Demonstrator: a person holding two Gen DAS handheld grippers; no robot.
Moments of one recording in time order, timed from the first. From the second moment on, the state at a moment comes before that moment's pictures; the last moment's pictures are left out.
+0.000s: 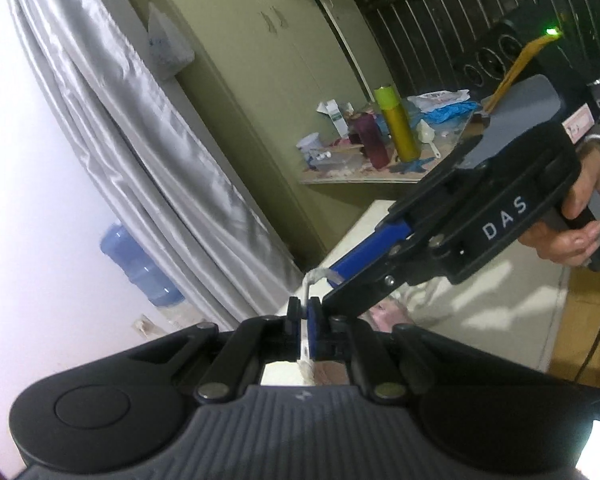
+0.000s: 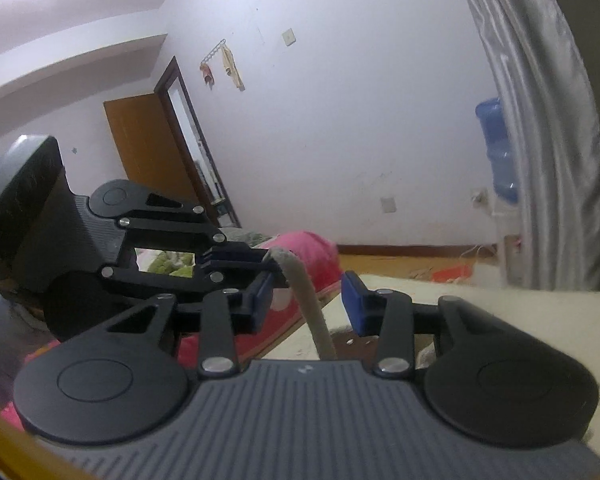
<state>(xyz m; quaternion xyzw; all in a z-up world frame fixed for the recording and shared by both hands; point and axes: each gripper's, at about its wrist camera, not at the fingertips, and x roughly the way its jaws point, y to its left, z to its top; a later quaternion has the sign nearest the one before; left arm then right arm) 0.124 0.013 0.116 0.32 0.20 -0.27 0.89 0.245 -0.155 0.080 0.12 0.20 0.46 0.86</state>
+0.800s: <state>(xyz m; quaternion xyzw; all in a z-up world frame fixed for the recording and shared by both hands) 0.179 0.006 0.041 0.30 0.26 -0.21 0.89 0.238 -0.135 0.034 0.08 0.23 0.33 0.91</state>
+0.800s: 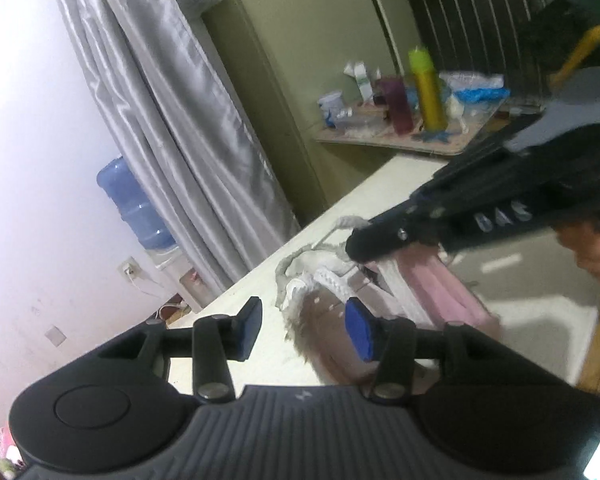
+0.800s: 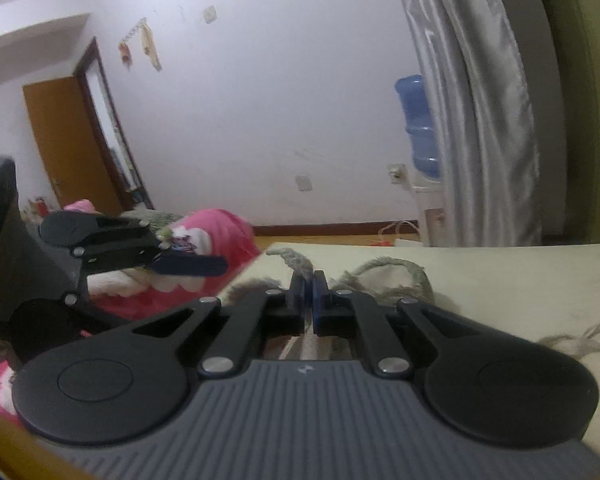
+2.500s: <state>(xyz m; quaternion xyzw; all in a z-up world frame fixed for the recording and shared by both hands) 0.250 0.166 -0.064 -0.38 0.33 -0.30 0.81 0.236 -0.058 0.002 -0.02 0.29 0.17 0.94</state>
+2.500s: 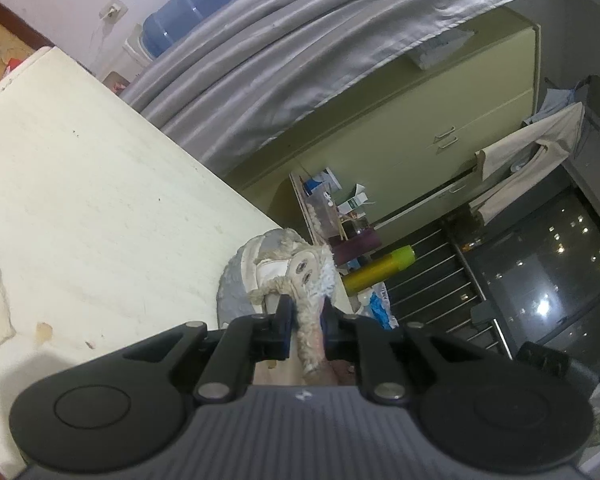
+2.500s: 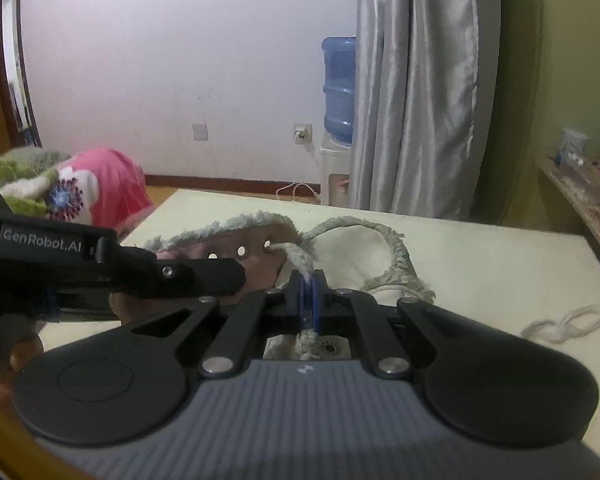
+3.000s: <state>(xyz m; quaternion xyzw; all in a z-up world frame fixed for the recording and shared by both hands) 0.240 0.170 -0.039 -0.31 0.31 -0.33 0.84 0.241 -0.049 0.001 -0.06 0.30 0.19 0.93</state>
